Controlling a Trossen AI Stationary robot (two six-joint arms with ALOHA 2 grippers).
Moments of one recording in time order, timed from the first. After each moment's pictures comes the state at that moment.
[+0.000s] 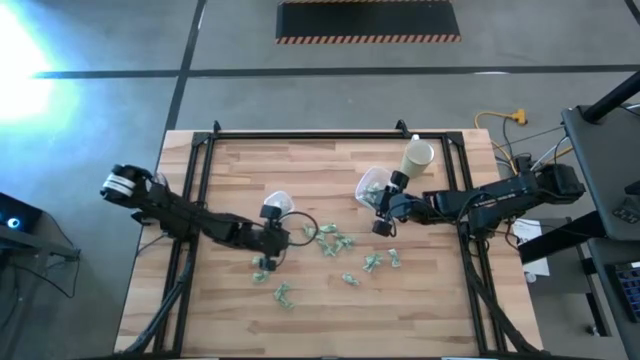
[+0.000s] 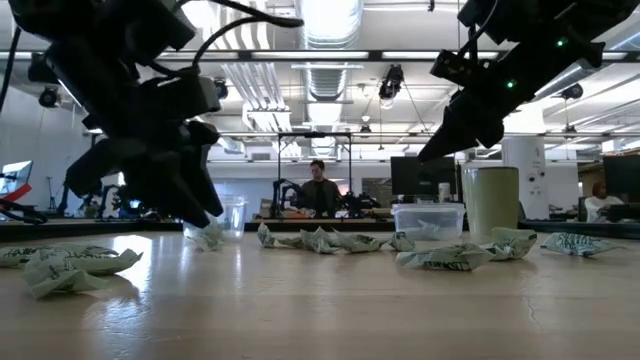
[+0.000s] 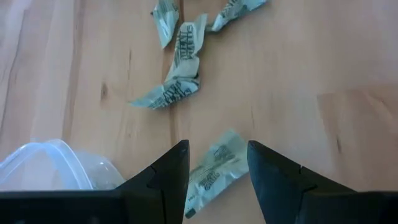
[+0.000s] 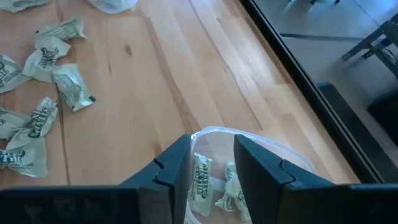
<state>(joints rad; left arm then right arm) -0.27 1.45 0.60 -0.05 -0.37 0.01 0.05 1.26 0.57 -0.03 0.54 0.04</state>
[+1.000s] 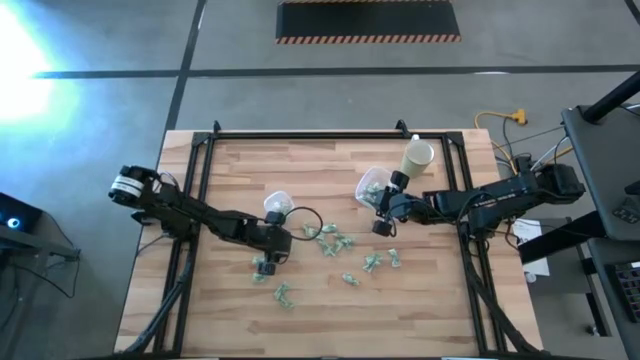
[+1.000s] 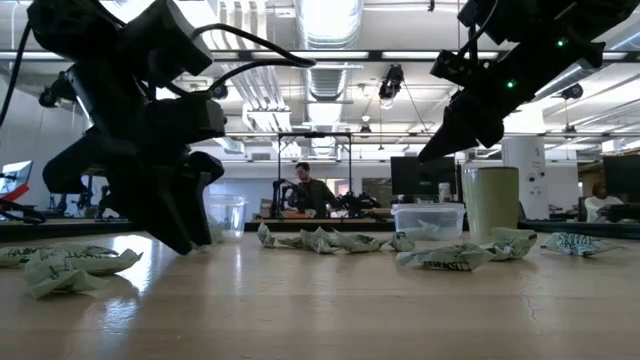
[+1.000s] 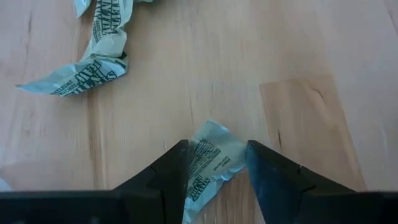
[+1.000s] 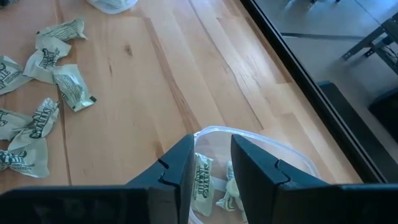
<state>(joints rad) -0.21 1.52 0.60 -0.02 -0.08 -0.04 0.05 1.26 0.57 -0.03 0.54 0.05</state>
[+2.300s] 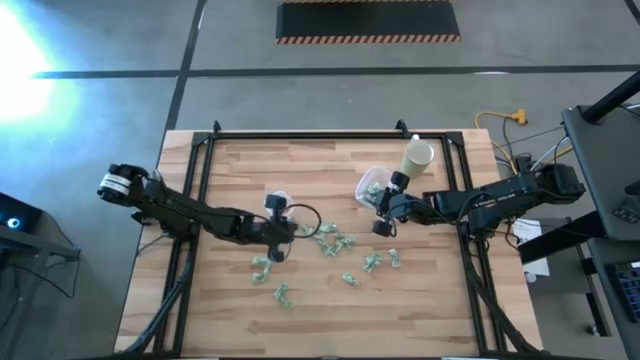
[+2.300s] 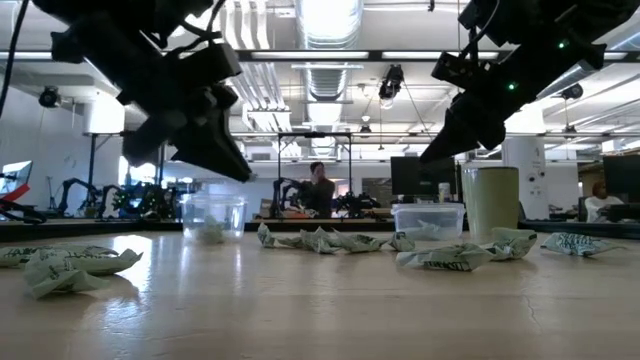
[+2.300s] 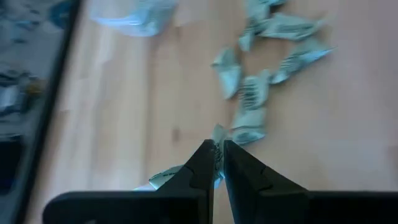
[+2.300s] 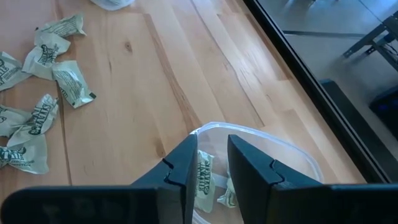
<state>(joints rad) -0.23 1.41 0.68 -0.05 -0.51 0.17 0.05 1.26 0.56 -0.03 0.54 0.06</state>
